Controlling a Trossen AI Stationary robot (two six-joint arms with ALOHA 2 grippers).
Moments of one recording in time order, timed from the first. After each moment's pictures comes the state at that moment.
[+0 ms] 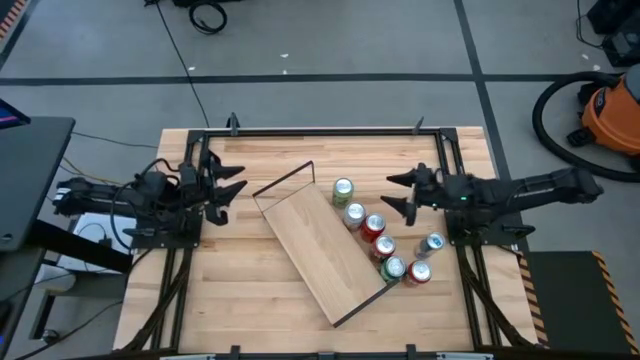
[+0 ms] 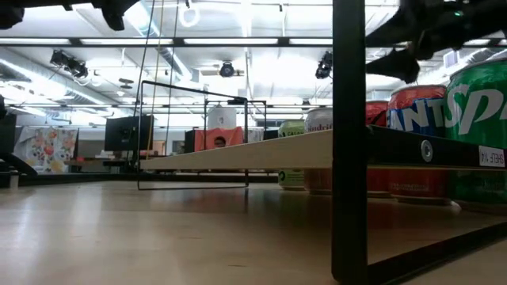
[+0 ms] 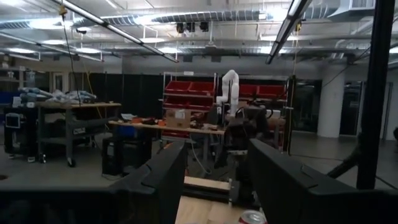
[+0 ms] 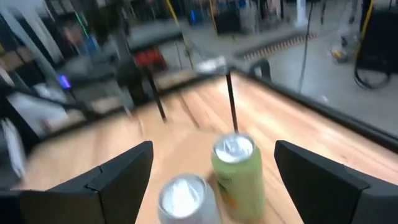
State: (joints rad) left arm -0.11 0.45 0.37 0.45 -0.35 0.06; right arm 0.07 0.64 0.40 0.01 0.37 0.31
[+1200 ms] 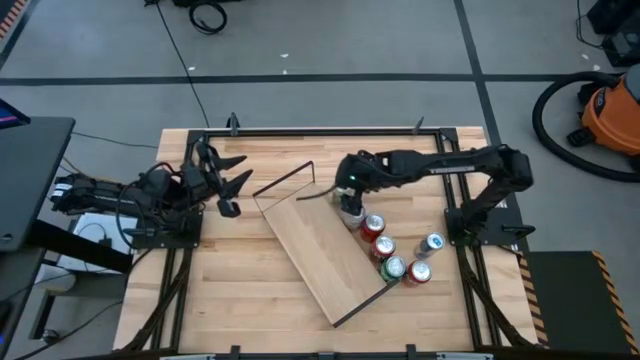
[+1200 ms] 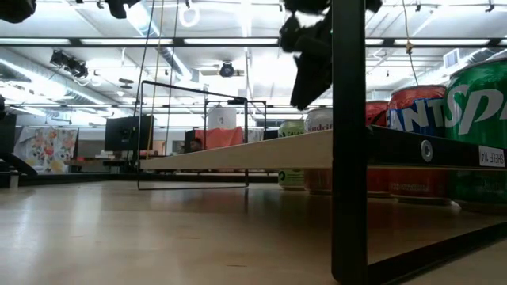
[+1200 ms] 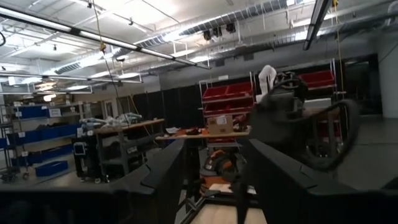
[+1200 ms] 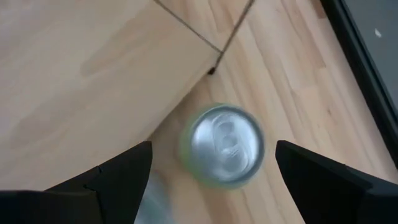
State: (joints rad) left arm -0.11 0.58 0.42 0.56 -0.48 0.30; right arm -0.12 1.61 1.29 -0.71 0.20 0.12
